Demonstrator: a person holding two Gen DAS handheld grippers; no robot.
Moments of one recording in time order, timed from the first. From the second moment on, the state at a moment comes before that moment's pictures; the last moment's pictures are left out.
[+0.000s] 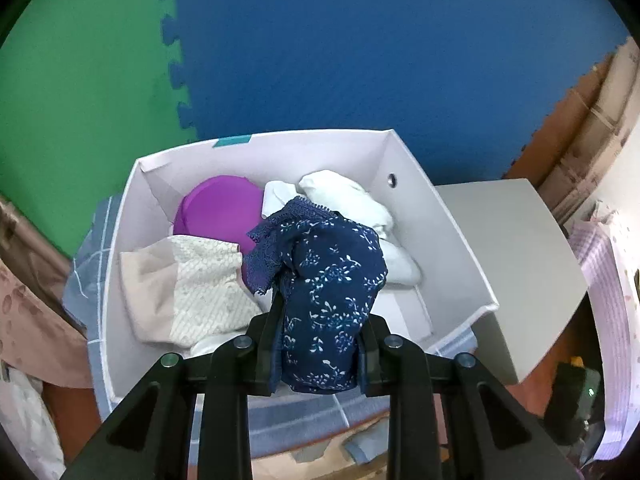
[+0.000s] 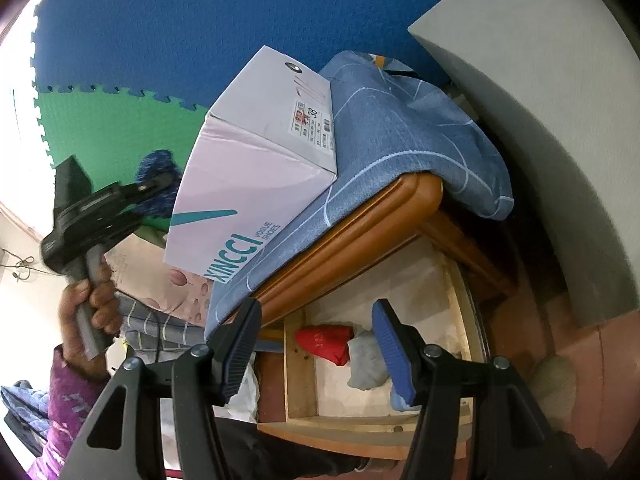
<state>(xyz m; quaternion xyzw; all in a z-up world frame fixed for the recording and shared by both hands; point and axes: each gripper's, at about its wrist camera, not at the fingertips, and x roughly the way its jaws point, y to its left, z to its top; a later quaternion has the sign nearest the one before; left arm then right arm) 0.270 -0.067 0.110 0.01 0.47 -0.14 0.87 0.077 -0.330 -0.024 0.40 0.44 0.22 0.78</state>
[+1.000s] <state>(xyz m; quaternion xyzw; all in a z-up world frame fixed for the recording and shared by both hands) 0.202 0.007 0.115 -0.11 0.37 -0.12 0.92 0.079 -0.275 -0.024 0.27 0.49 0.27 0.78</state>
